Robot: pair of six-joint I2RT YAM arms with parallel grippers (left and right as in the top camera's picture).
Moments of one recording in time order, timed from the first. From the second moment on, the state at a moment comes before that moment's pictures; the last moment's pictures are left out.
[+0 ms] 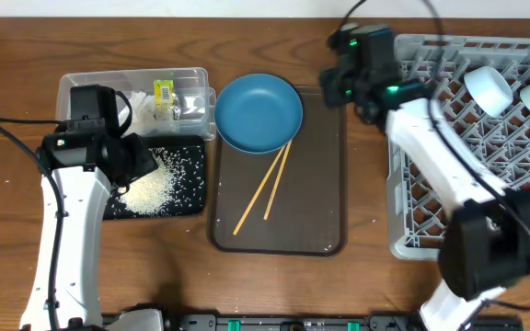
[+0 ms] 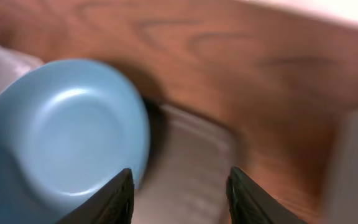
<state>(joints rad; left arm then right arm) 0.12 1.37 1.22 -1.11 -0.06 -0.43 0.34 1.88 1.49 -0.41 -0.10 0.05</state>
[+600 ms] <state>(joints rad) 0.12 1.37 1.22 -1.11 -0.06 -0.43 0.42 2.14 1.49 -0.32 -0.06 0.32</state>
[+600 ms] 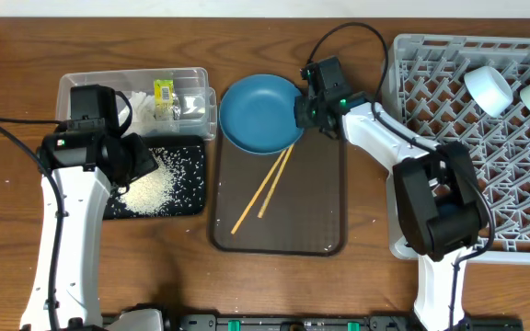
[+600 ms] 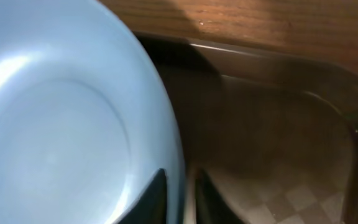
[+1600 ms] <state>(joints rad) 0.12 1.37 1.22 -1.11 -0.05 -0.43 0.19 1.69 1.48 -0.28 1.00 -0.35</state>
